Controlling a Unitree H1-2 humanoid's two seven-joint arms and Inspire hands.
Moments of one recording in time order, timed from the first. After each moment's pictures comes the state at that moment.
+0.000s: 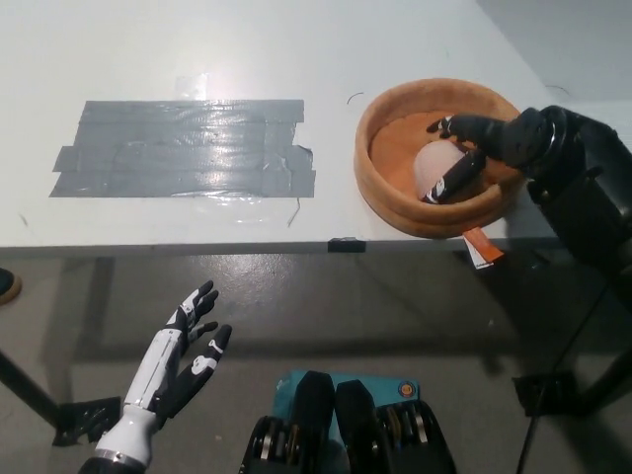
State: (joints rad) left_arm -0.08 0.18 -0.07 0.14 0.09 -0.21 -0.09; right_arm -1.08 -0.31 0.52 0.75 -0.48 0.44 0.57
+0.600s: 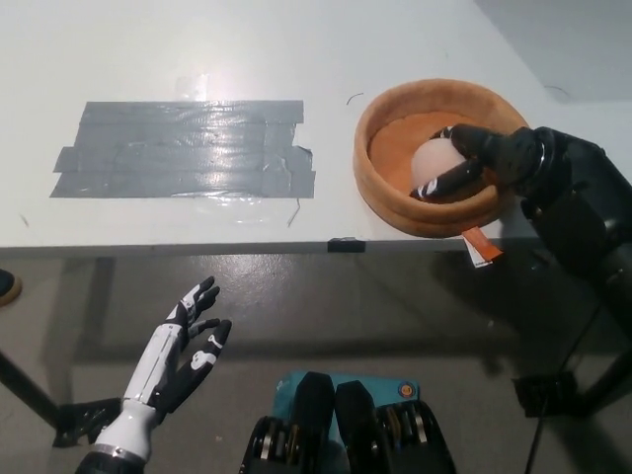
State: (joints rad) left_arm -0.10 0.18 -0.07 0.14 0.09 -0.22 -0.09; right_arm -1.07 -0.28 0.51 0.85 -0.50 0.36 0.45
